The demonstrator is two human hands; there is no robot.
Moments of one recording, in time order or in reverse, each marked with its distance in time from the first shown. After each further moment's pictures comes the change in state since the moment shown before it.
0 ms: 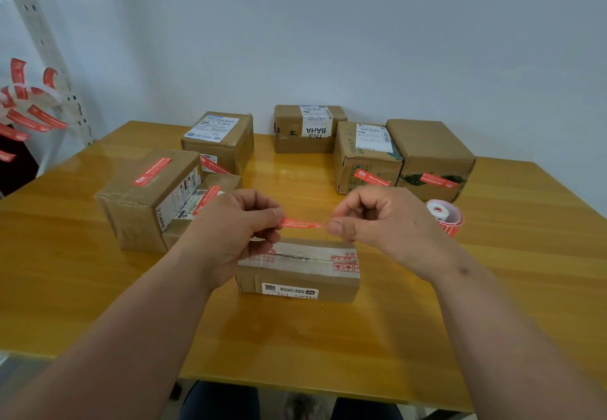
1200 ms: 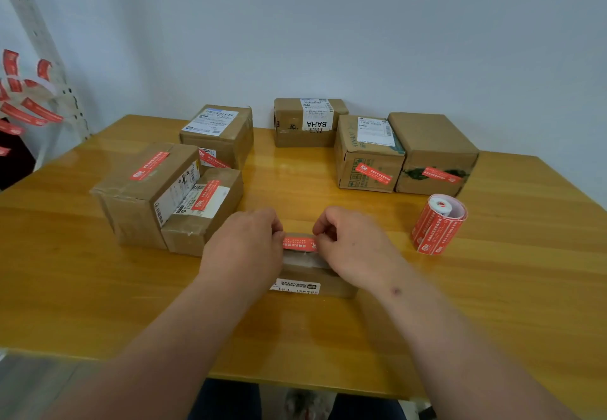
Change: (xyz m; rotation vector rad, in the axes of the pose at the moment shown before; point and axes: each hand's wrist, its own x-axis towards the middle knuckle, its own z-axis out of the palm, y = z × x) left_hand 0.003 -0.032 0.020 1.069 0.289 0.234; right_hand 0.012 0.013 0.054 -0.470 0.029 0.162
